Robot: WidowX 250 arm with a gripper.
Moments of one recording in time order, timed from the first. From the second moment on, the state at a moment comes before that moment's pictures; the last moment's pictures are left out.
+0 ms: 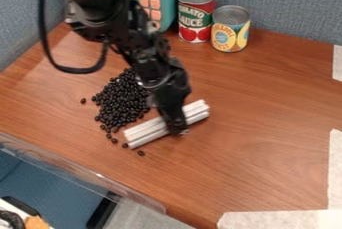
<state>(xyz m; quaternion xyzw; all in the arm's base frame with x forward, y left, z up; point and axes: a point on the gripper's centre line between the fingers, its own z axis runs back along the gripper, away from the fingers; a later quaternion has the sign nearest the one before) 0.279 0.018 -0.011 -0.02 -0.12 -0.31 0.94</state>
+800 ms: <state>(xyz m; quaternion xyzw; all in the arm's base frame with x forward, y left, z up) 0.294 0.059 -0.002 0.01 -0.10 -0.29 0.95</state>
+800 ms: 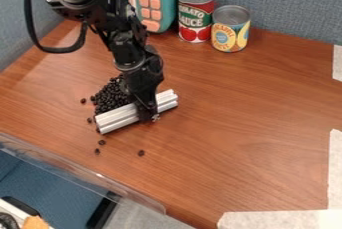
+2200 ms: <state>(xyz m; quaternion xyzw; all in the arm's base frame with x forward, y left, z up) 0.249 0.003 -0.011 -0.02 -0.12 -0.31 0.94</state>
